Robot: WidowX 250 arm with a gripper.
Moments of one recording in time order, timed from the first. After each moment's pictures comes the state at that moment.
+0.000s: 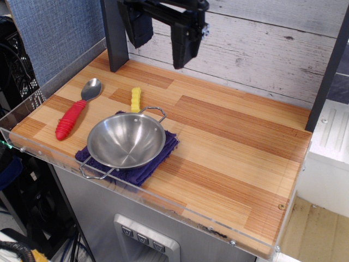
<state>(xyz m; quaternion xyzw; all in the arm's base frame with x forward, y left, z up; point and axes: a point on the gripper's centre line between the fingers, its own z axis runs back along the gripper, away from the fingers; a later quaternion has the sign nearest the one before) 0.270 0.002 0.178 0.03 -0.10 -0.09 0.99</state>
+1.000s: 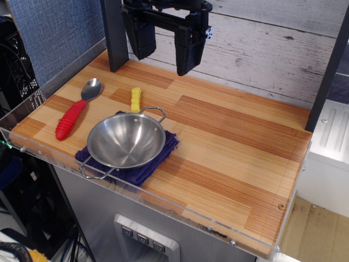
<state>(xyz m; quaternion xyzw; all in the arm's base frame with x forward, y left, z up) 0.271 0.001 0.167 -0.02 -0.04 -0.08 1.00</state>
